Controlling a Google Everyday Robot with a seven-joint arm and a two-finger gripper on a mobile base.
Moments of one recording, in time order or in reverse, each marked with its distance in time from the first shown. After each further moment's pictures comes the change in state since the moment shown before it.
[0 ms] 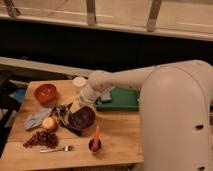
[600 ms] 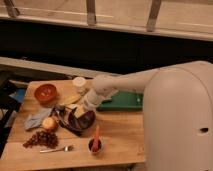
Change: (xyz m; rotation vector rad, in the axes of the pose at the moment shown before) arm 0.031 -0.022 -0.009 0.039 0.036 0.039
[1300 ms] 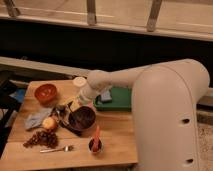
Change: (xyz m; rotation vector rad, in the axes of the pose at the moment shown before) arm -0.042 0.004 0.015 -0.008 -0.038 -0.047
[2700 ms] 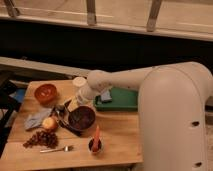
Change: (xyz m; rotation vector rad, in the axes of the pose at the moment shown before) arm -0.002 0.022 -0.003 -0.031 -0.033 -0.062
